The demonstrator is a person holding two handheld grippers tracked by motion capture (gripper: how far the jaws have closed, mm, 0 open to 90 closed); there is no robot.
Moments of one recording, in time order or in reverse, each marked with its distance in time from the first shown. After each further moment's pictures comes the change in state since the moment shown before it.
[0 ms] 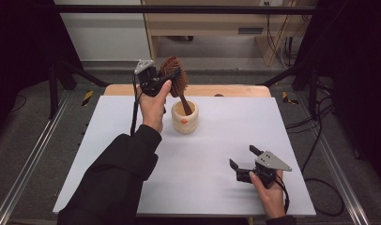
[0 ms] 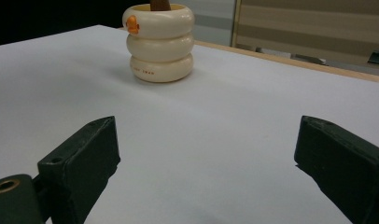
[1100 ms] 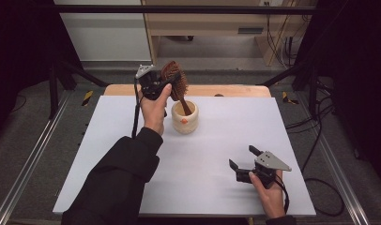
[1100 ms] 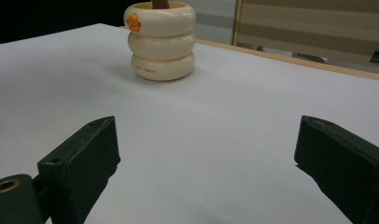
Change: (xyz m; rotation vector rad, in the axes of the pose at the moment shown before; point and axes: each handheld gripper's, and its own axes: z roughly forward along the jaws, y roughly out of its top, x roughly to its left) left arm 0.008 -0.016 0.004 0.013 0.010 -0.034; right arm 0.001 -0.001 0.001 0.005 0.005 0.001
